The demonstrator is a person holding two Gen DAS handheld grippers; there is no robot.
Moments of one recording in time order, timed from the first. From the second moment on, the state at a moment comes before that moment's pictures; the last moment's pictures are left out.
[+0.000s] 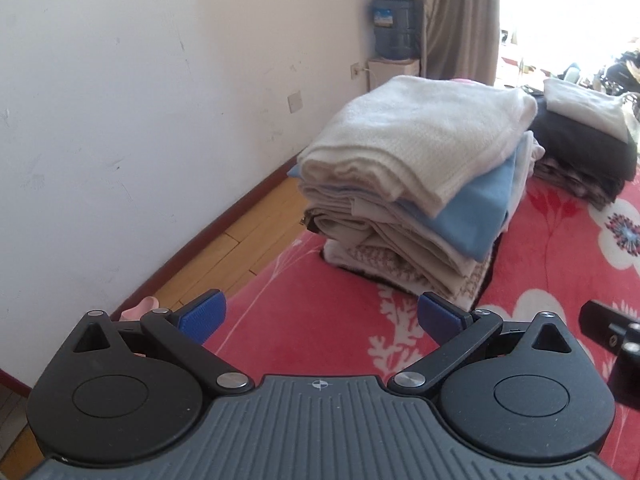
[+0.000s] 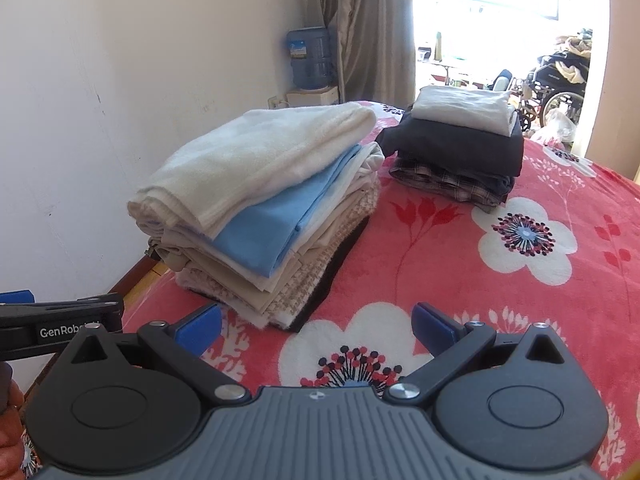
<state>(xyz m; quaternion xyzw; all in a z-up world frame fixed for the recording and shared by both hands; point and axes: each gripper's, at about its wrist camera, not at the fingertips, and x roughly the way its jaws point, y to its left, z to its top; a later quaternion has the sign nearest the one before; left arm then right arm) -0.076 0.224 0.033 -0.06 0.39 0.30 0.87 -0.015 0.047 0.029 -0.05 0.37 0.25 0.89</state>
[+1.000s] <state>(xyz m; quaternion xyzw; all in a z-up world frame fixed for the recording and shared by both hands) -0.092 0.212 0.014 -0.04 0.40 0.33 0.85 -0.022 0.045 0.024 -0.07 0.37 0.25 0.89</state>
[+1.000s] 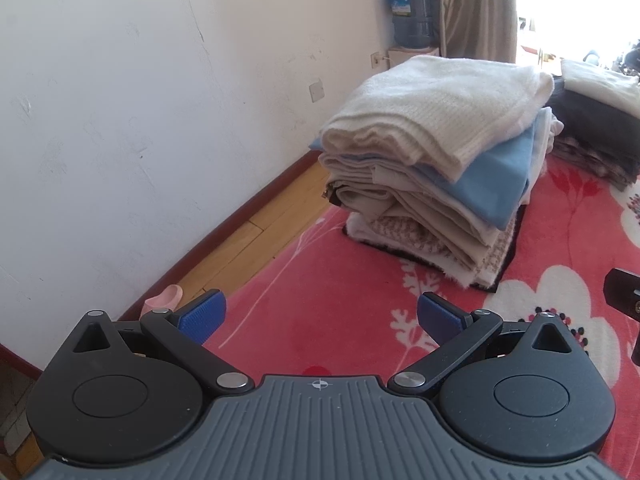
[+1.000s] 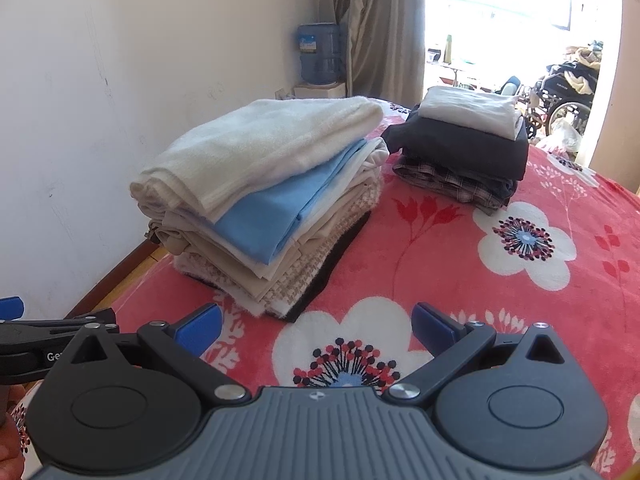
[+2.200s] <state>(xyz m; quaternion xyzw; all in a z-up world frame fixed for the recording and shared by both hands) -0.093 0.215 0.013 -0.01 0.40 0.34 0.85 -0.028 0.058 0.018 -0.09 0.37 0.26 0.89</state>
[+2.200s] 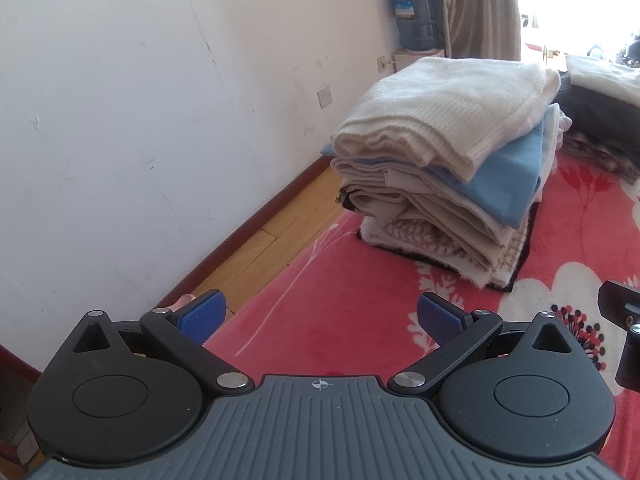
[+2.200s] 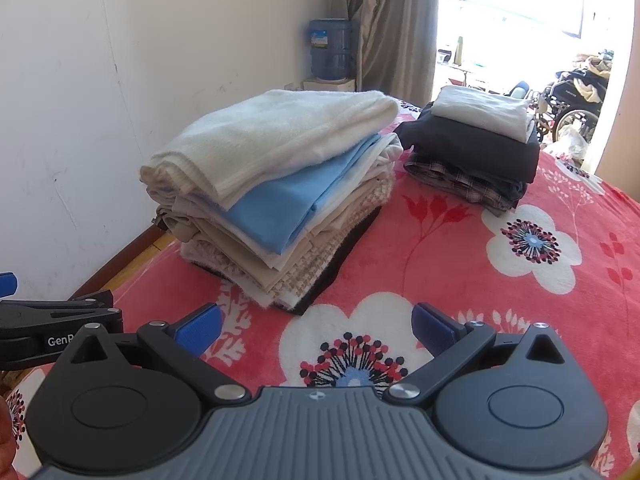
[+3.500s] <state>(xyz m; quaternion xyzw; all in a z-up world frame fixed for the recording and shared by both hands) -0.095 0.219 0.016 -0.03 0.40 0.34 0.85 -0.029 0.062 0.022 -0.10 0.37 0.26 0.89</state>
